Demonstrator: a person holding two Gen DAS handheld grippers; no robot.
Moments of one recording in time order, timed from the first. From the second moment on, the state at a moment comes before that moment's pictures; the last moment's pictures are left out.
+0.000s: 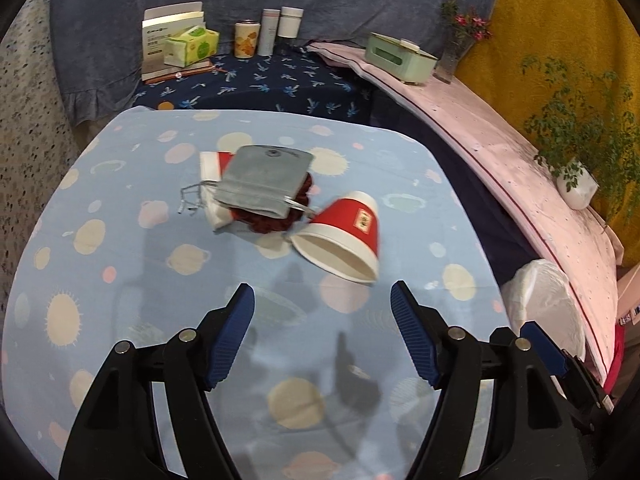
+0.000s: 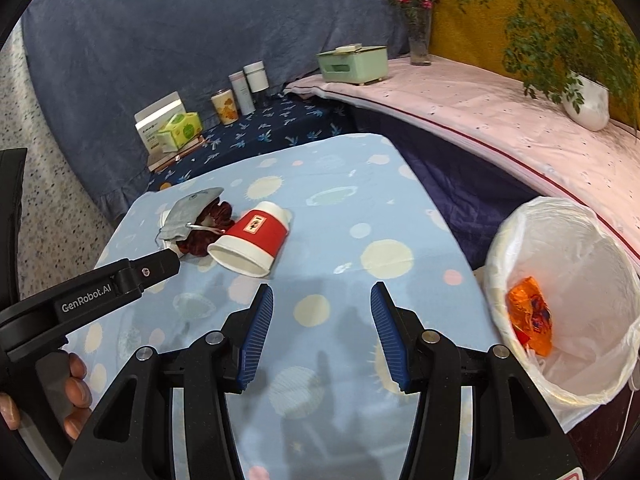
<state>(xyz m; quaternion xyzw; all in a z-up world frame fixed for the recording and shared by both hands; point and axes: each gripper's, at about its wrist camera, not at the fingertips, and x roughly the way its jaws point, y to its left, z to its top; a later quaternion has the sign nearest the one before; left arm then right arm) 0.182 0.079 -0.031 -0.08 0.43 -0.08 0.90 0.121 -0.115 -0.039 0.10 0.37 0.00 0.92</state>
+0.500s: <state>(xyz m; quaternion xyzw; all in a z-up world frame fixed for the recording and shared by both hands) 0.253 0.117 -0.059 -0.08 0.44 -0.05 0.89 0.200 -0.057 -0.089 0.08 0.42 0.03 0.90</state>
